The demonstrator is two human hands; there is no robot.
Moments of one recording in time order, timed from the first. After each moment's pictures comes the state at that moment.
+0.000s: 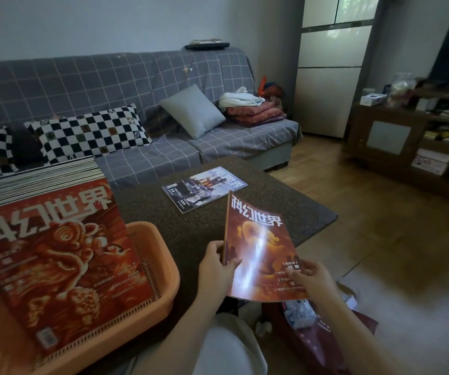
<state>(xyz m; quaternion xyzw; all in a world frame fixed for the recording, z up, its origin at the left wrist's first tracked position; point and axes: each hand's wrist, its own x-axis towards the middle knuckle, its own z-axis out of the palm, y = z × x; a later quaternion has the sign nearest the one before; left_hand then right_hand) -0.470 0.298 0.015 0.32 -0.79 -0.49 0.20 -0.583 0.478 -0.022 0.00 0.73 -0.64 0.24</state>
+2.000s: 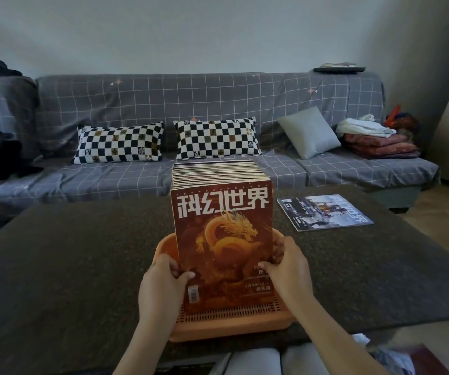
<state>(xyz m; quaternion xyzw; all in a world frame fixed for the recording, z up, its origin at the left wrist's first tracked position) -0.217 0.157 0.066 0.58 -0.70 -0.21 0.35 -0.427 0.239 0.055 -0.40 0.80 -0.44 0.05</state>
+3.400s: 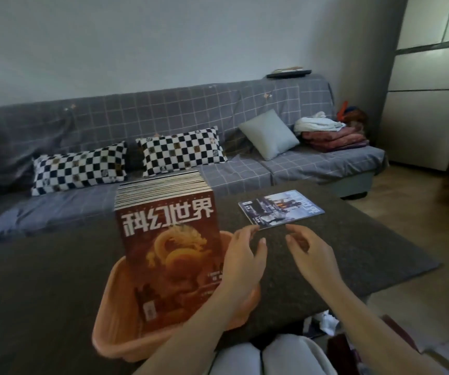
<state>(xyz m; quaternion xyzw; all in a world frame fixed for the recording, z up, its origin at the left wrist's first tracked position) -0.409 0.232 0.090 0.29 -0.84 -0.33 0.32 -0.519 0.337 0.092 -0.35 0.79 -0.51 0.03</state>
